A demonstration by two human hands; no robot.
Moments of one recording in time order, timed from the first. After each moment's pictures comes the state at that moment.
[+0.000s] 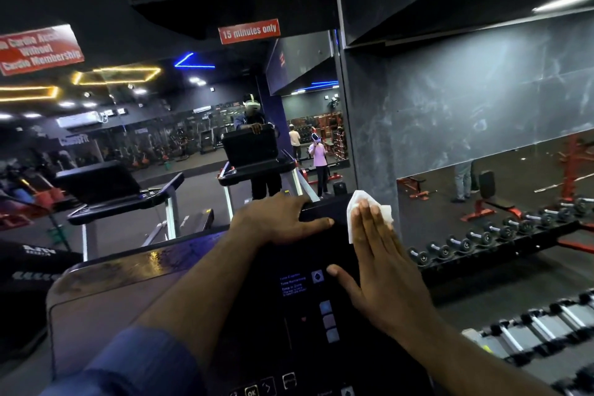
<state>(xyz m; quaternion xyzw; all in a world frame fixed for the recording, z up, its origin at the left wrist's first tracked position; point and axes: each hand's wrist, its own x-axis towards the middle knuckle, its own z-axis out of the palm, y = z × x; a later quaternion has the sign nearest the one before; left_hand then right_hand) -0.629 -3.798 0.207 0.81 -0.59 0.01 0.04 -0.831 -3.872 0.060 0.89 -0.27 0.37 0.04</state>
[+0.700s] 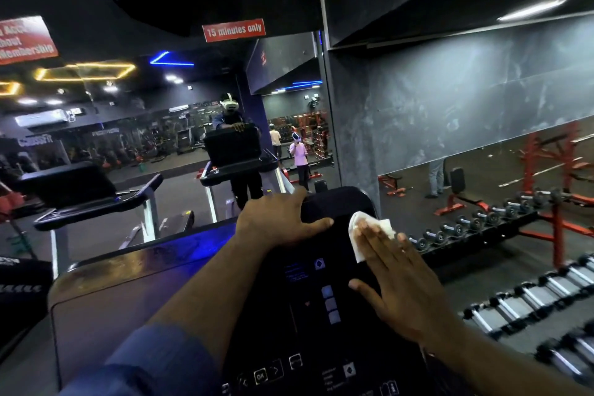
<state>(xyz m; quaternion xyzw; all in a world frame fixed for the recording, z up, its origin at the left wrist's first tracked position) -0.646 -3.774 0.194 0.80 -0.58 0.16 0.02 -0.862 -3.857 0.036 0.89 -0.29 0.33 0.09</state>
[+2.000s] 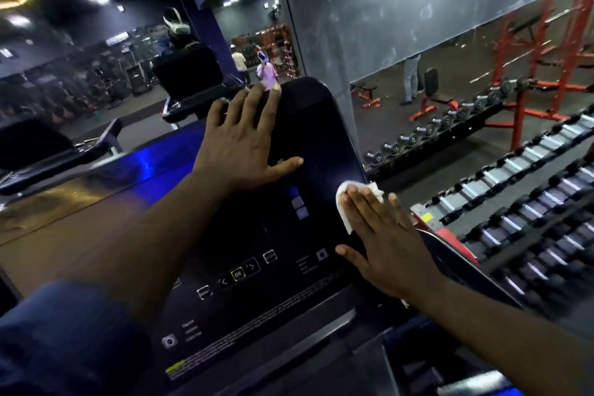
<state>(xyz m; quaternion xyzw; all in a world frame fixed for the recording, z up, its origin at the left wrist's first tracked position) -0.650 -3.762 0.140 0.68 -0.63 0.36 -0.01 -0.901 -3.808 -0.075 0.89 -0.34 0.29 0.10</state>
